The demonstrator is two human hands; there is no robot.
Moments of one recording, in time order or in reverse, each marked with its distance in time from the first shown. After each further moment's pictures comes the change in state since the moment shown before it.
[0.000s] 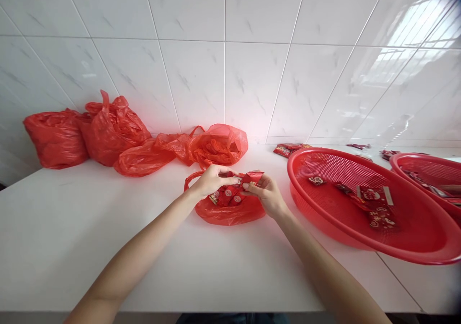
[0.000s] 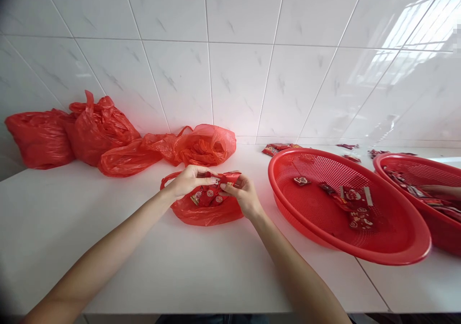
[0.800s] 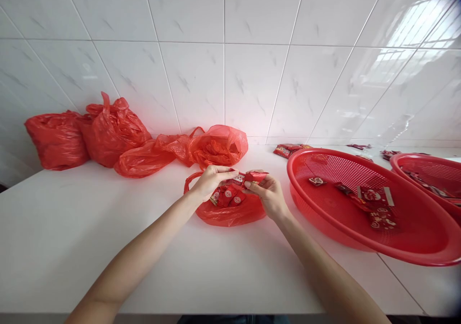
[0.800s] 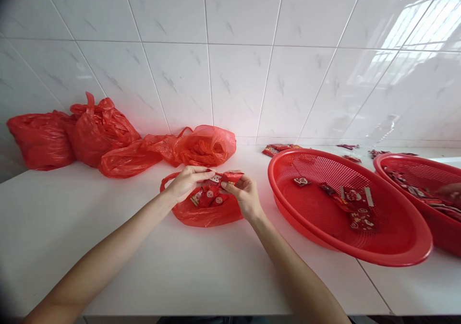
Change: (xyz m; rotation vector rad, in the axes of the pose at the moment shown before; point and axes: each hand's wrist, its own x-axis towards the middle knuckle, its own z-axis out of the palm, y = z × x) left_hand -0.002 0.009 0.008 -0.311 0.085 -0.051; right_hand -0.004 -0.005 0.006 0.066 0.076 -0.085
